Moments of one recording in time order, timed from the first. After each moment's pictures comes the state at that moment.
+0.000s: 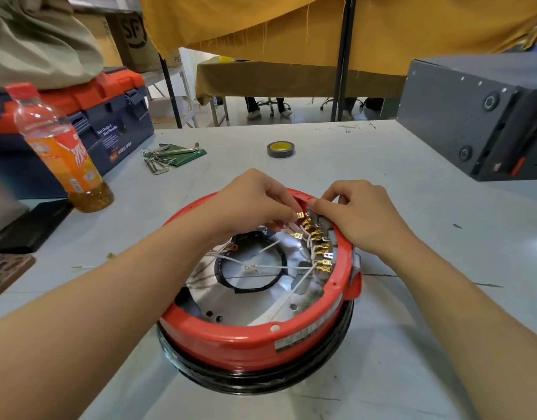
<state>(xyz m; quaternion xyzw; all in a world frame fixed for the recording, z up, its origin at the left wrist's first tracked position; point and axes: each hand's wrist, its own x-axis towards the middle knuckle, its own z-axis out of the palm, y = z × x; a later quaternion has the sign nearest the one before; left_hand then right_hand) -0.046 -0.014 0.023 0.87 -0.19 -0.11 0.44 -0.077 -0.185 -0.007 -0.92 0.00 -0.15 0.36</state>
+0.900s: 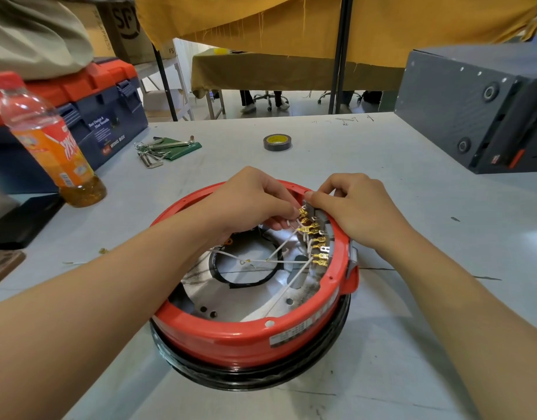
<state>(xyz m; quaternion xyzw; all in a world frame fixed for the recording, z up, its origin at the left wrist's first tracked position) -0.048 -0.017 0.017 0.85 -0.17 -0.13 0.48 -0.079 -0.185 -0.008 -0.91 0.00 -0.13 0.38</state>
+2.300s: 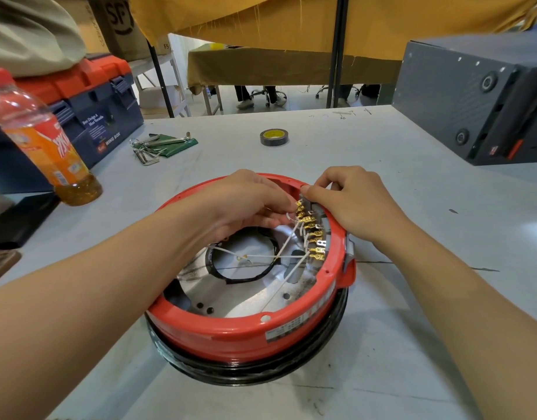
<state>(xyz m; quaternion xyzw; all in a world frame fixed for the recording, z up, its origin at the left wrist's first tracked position) -0.044 -0.019 0.014 0.78 -0.10 -0.24 0.57 -0.078 -0.185 -0.008 -0.91 0.00 -0.13 0.38</state>
